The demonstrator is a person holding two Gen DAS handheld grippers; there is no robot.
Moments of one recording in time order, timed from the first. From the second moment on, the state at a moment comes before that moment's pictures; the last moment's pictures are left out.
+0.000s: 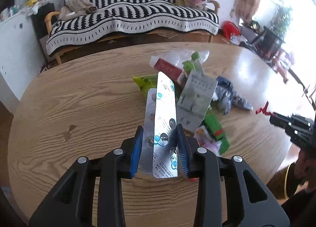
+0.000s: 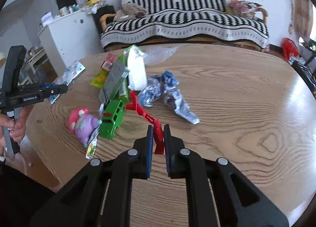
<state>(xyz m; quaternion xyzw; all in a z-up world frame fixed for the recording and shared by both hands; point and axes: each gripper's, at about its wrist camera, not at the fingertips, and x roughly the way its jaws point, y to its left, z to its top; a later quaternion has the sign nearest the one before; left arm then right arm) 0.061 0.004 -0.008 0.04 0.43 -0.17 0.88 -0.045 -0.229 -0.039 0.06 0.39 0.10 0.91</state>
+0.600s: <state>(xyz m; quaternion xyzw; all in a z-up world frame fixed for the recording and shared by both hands) 0.031 -0.104 0.007 0.03 0.42 -0.24 0.88 -0.112 -0.306 -0.013 0.11 0.38 -0.03 0.92</state>
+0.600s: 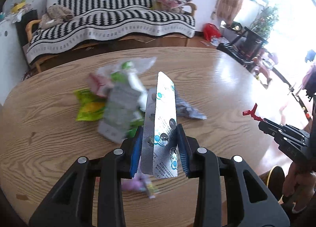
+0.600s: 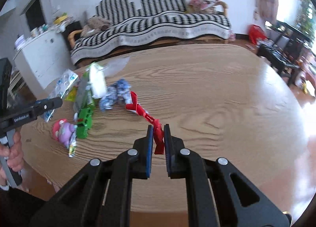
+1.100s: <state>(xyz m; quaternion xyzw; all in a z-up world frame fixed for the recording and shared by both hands) -0.084 -0.328 0.005 0.07 0.42 -0.41 0.81 -0.327 -0.493 -0.013 0.19 0.36 -0.24 0.88</state>
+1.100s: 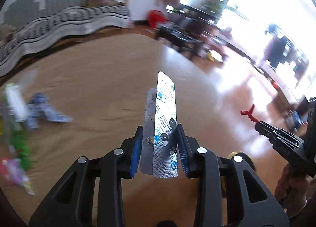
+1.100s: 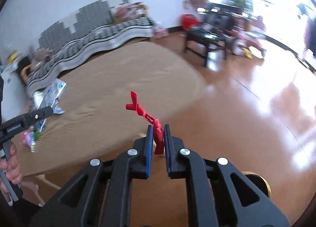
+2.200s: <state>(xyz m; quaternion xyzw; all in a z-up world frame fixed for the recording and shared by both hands) -0.346 -0.562 -0.157 0.26 0.52 -0.52 0.63 -0.591 -0.579 -0.163 0.34 0.41 -0.41 0.74</state>
